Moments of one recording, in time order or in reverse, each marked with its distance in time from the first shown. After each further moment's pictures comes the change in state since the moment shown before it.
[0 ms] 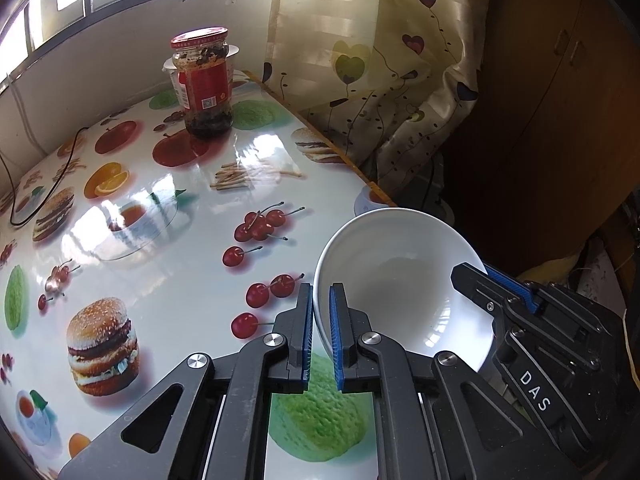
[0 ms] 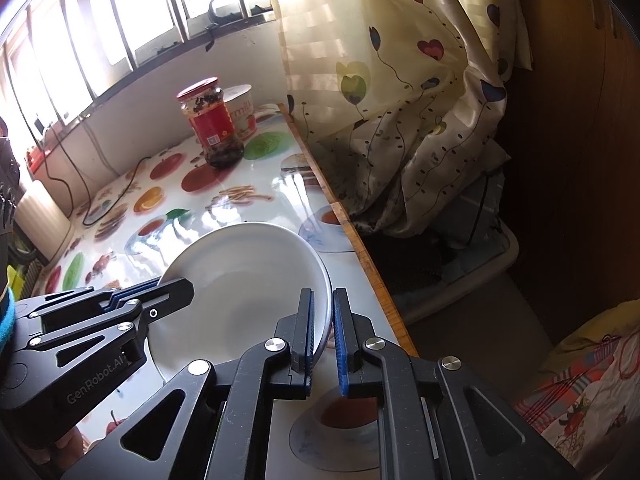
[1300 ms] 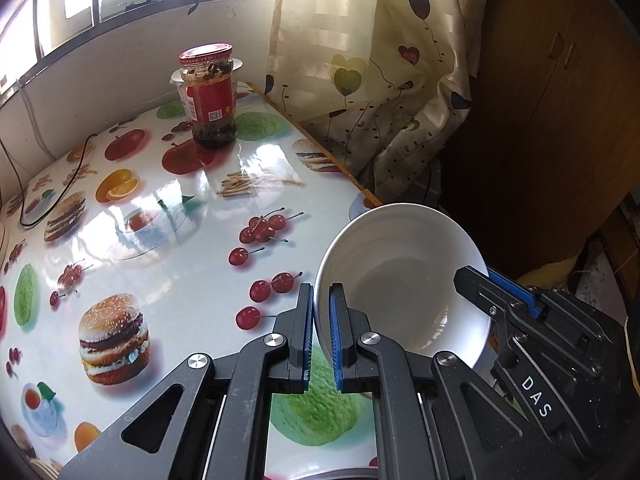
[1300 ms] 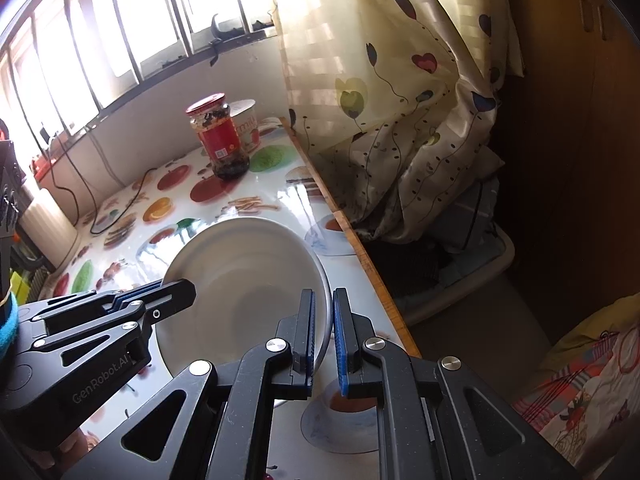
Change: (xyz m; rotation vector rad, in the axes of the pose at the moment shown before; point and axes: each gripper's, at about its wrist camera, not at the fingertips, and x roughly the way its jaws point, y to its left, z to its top) left arm -0.023 -0.004 -0.006 0.002 -0.034 0.007; right arm -0.025 0.002 -0.004 0.013 -0.044 0.008
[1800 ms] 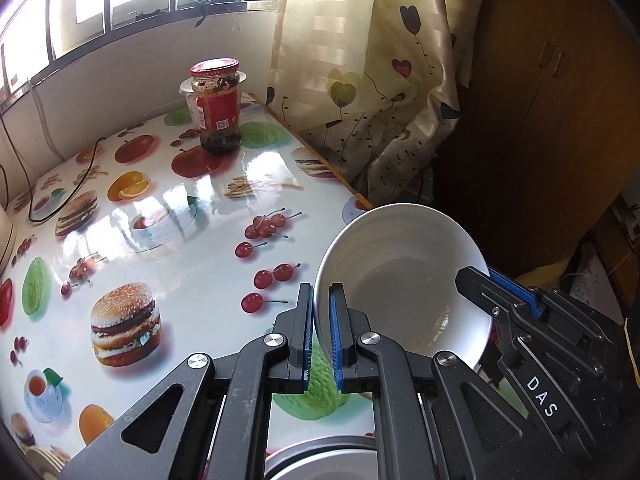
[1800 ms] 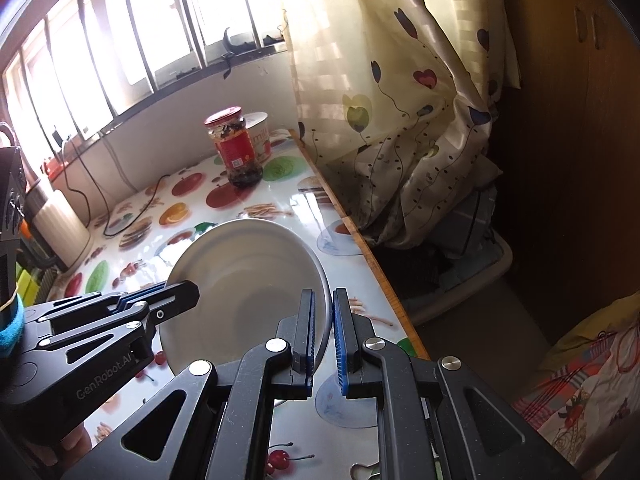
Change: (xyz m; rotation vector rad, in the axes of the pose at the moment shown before) left arm -0.031 -0.002 -0.012 -0.006 -0.037 -0.010; right arm -0.033 0.012 -0.010 -0.008 -0.041 0.008
